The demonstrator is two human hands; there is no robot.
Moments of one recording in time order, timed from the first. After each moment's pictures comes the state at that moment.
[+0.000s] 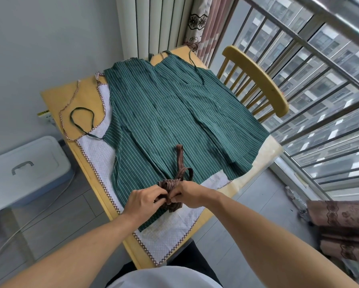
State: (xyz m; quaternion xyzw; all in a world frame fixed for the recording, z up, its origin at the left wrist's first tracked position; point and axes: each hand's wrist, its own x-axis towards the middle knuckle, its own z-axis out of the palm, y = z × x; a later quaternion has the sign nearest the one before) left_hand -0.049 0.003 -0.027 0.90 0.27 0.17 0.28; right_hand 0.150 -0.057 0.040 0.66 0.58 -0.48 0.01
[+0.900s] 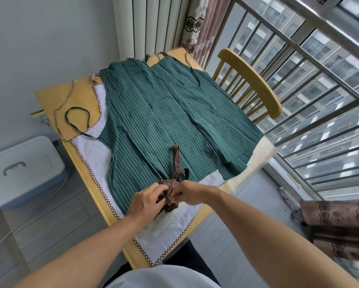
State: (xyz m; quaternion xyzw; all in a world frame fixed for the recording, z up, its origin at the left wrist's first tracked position) left_hand -0.035 -0.017 -0.014 0.88 0.32 0.14 0.33; right_hand 0.158 -0.061 0.053 0.69 0.50 -0.53 0.04
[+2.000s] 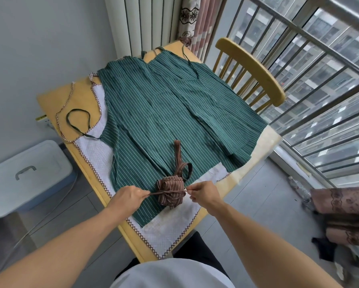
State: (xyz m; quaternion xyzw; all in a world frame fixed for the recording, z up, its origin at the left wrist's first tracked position) left_hand -0.084 0.032 -0.031 0.92 0.27 -0.05 0.27; right_hand 0.158 -0.119 0.007 0.83 0.15 -0.46 -0.26
